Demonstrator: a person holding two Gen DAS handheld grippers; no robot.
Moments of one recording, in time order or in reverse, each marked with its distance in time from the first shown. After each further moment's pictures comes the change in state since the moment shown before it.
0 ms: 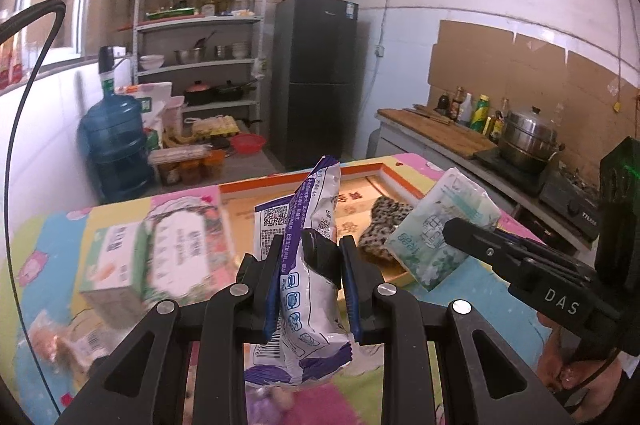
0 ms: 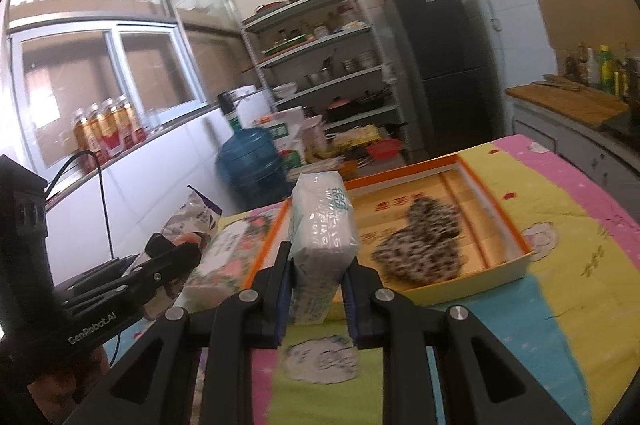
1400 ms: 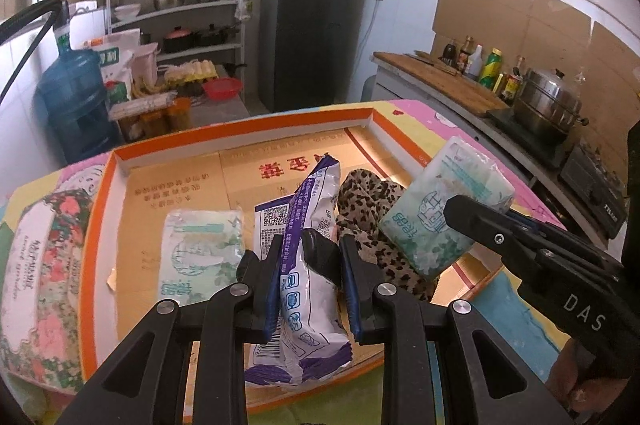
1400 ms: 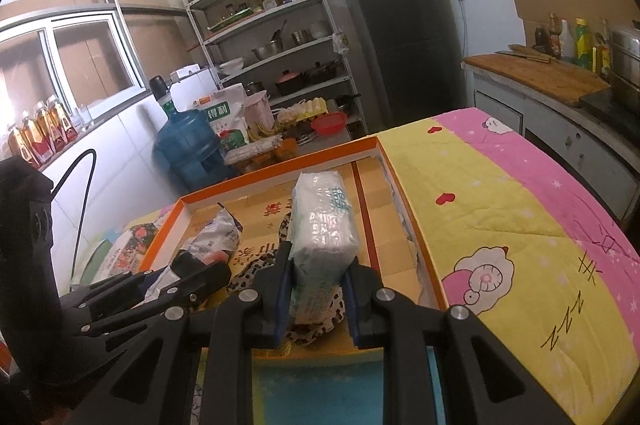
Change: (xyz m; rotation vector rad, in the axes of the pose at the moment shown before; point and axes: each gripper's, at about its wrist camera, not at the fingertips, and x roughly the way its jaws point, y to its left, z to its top) left arm 0.175 -0.051 0.006 -0.030 0.216 -0.018; right arm 0.079 -0.098 0.023 0.042 0.129 -0.124
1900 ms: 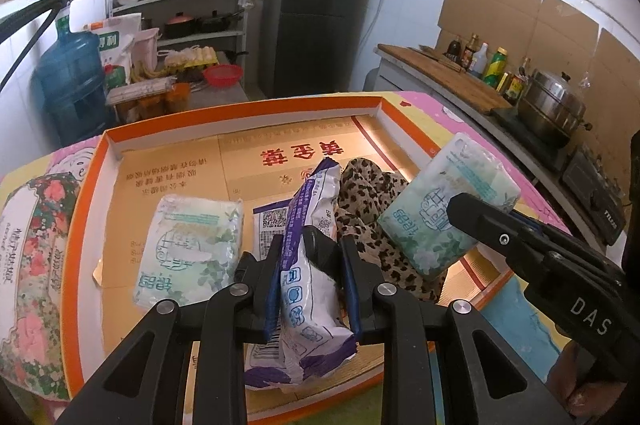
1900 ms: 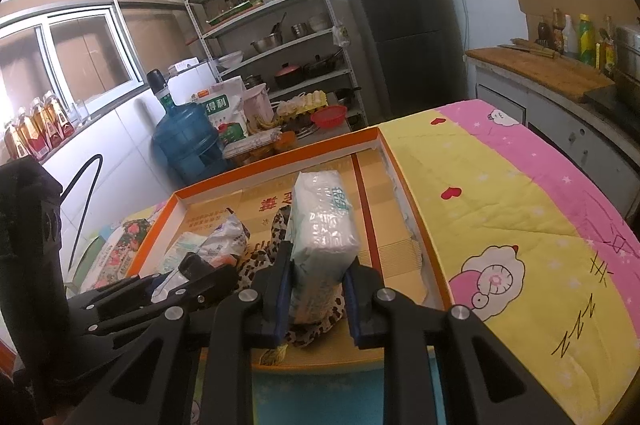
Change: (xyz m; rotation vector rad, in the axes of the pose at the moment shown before) left arm 0.017 0.007 -0.002 -0.031 0.031 -0.009; right arm 0.012 -0.002 0.001 0.001 0.020 0.003
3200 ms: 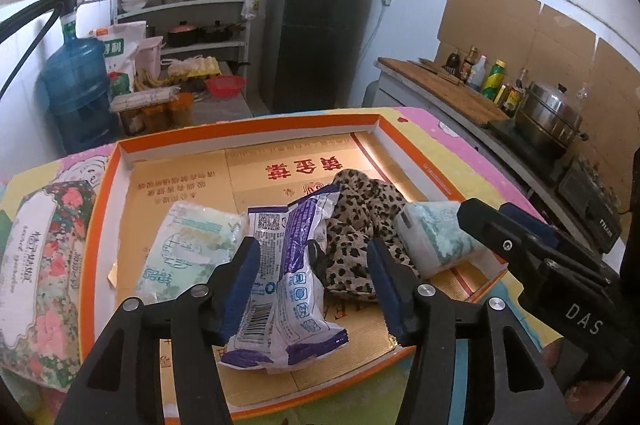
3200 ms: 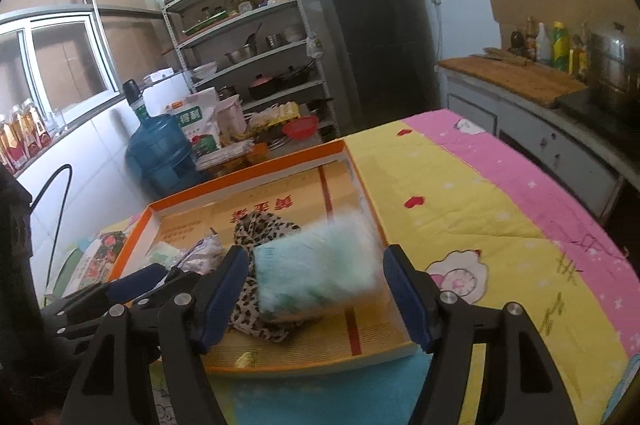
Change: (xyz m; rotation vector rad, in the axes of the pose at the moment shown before) left arm -0.024 0.001 0.002 -0.013 -0.047 -0.002; right arm -0.015 -0.004 0.001 0.009 -0.060 -0.126
